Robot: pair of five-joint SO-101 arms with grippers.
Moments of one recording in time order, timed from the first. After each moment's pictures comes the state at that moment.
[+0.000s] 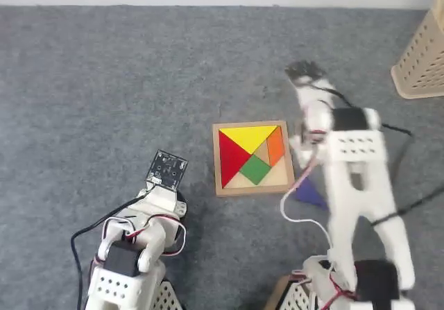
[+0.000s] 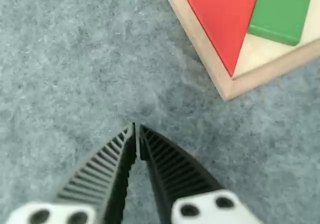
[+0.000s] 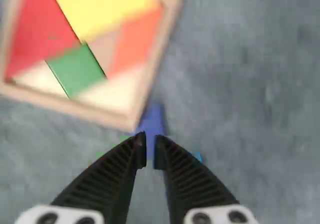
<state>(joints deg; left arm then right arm) 9.1 -103.4 97.6 72.0 -0.7 -4.6 -19.3 25.4 81.8 20.2</state>
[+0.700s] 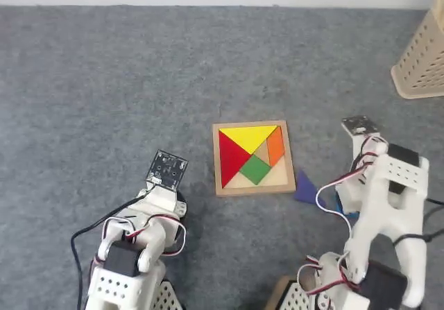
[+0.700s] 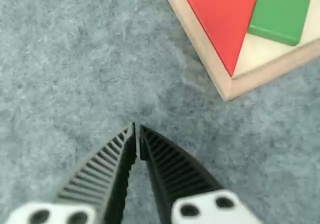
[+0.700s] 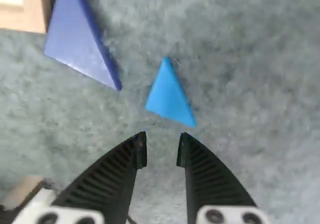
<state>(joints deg) 9.1 -103.4 97.6 72.0 -0.7 18.5 -18.9 45.3 74.7 34.3</state>
